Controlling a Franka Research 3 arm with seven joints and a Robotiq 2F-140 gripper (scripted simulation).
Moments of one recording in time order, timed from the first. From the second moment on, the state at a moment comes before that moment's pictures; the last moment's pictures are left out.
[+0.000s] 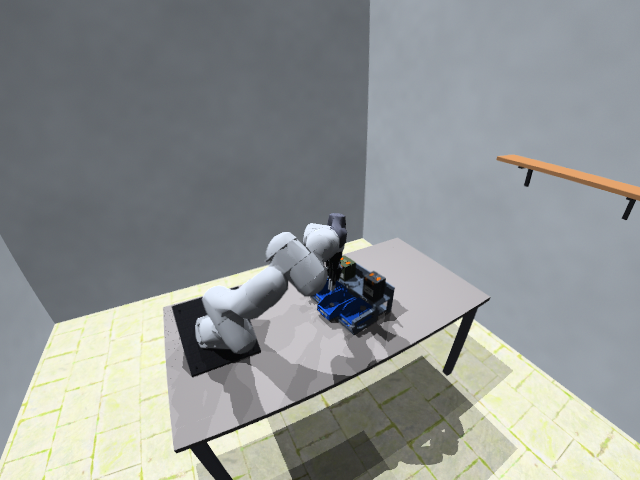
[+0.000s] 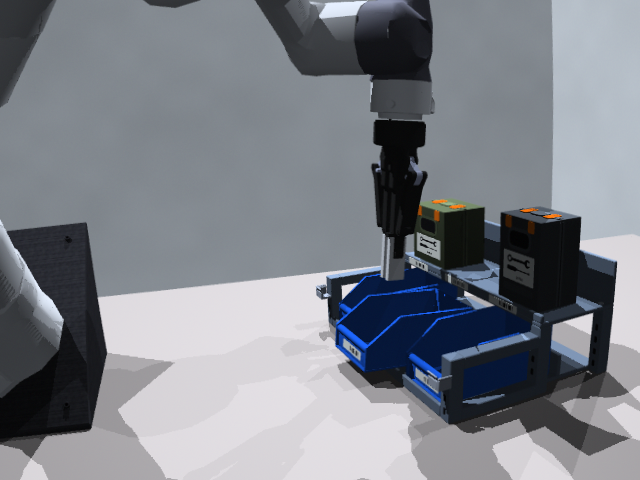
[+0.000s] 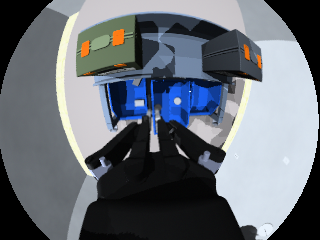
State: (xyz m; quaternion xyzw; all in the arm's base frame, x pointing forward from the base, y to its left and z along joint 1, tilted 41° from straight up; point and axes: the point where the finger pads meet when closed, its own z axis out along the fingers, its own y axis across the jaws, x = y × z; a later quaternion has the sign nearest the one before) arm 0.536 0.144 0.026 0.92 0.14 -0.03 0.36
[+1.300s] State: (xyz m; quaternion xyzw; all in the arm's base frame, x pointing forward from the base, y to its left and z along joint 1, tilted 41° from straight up) arm 0.530 0.171 0.059 0.92 0.14 -0.03 0.36
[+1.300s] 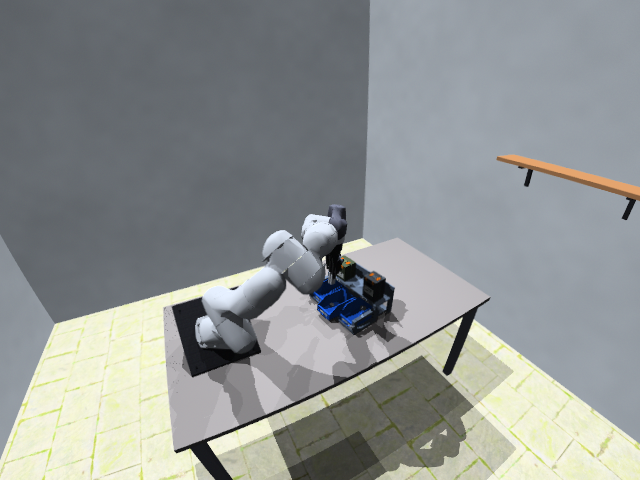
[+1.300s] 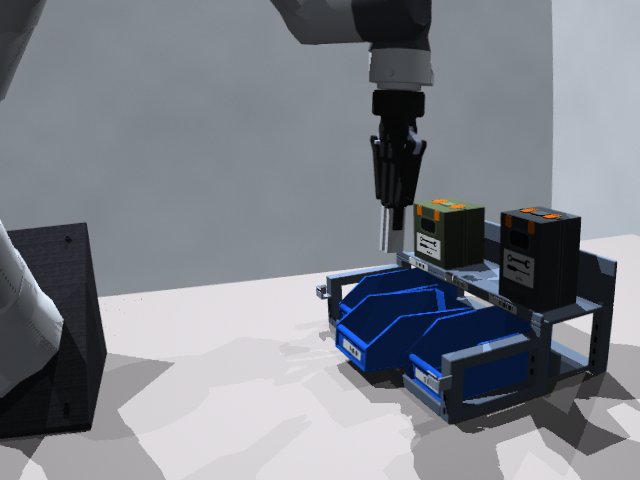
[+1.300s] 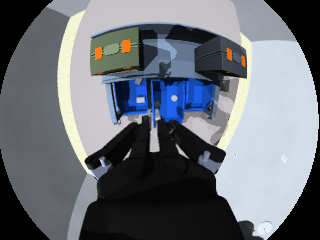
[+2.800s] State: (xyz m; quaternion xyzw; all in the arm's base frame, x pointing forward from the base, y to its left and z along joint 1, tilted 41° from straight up) arm 0.529 0.172 0.060 0.92 0.14 -0.03 0.36
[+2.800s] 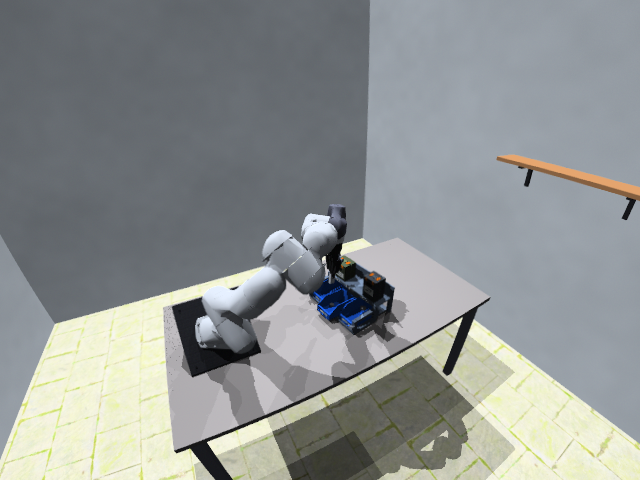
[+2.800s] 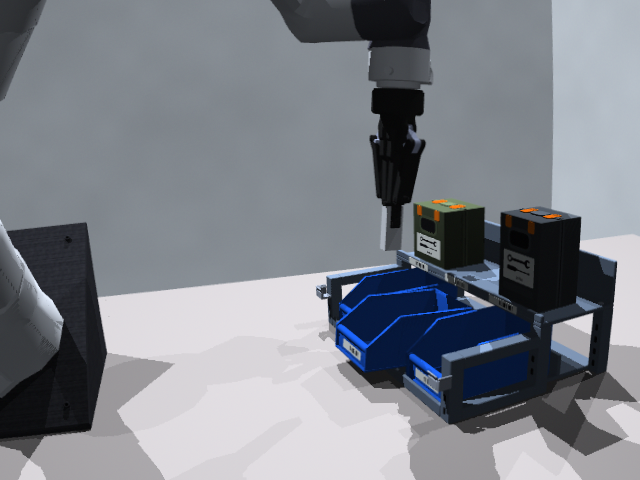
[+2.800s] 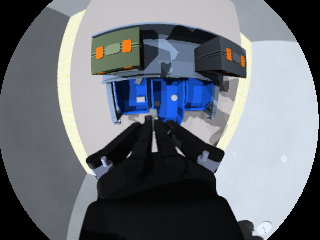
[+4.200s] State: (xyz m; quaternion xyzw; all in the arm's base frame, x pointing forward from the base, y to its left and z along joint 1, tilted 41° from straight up) arm 0.477 0.124 0.077 0.82 0.45 -0.14 0.33
